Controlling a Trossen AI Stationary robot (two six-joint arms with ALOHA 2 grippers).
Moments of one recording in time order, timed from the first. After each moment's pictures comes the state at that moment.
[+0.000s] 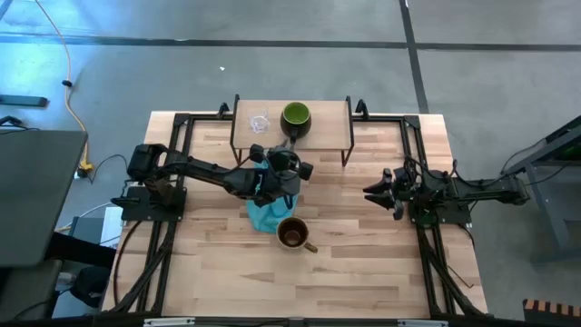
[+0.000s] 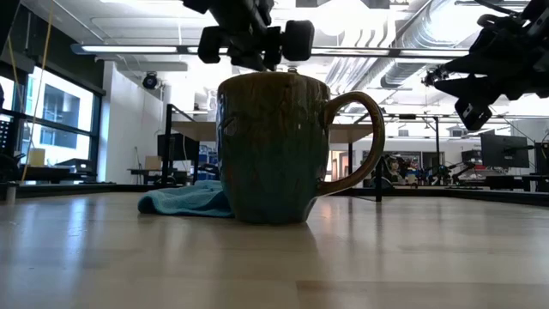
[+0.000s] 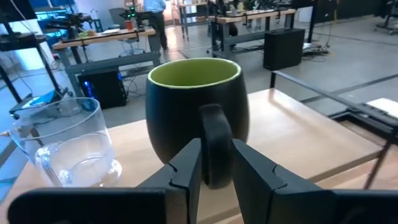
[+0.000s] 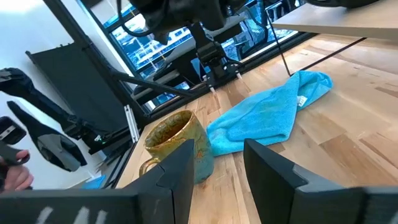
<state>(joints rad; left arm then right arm) 0.02 1.79 1.27 -0.02 -1.31 -0.46 0.07 0.05 0.02 -0.02 0.02 0.50</state>
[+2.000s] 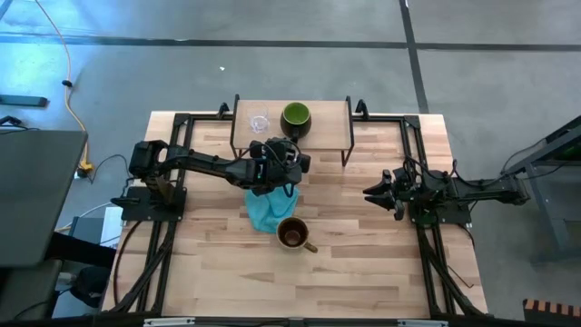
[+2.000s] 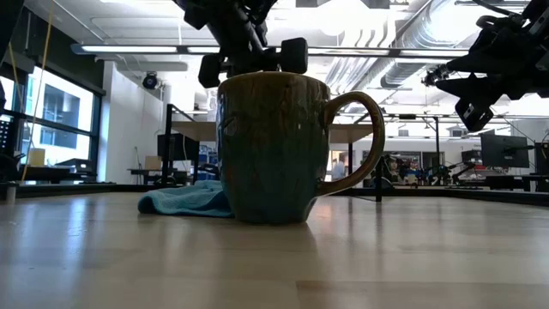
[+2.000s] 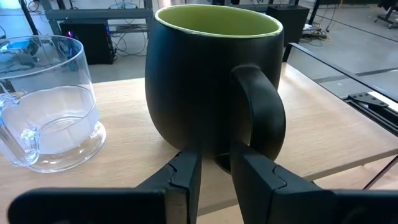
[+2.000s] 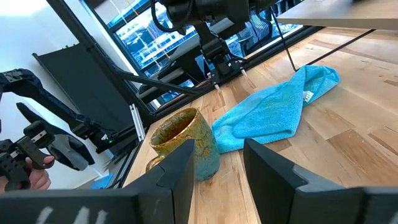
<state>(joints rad) 0.11 1.79 1.27 -0.20 -1.14 -0.74 0.07 0.05 0.02 -0.02 0.00 0.52</state>
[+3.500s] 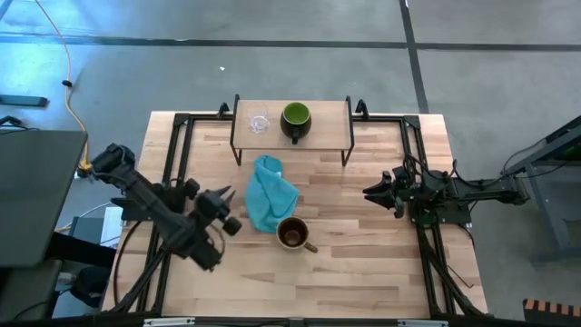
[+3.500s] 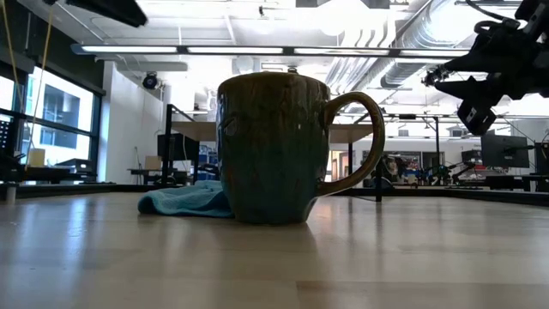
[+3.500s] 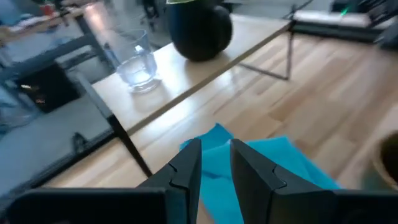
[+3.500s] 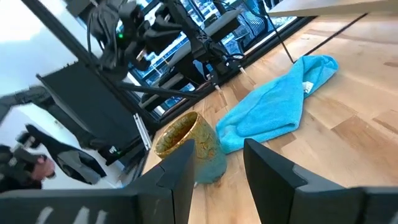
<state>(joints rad) -0.62 1.52 1.18 -1.57 -1.20 -1.70 0.07 0.05 0.02 -0.02 0.02 0.63</state>
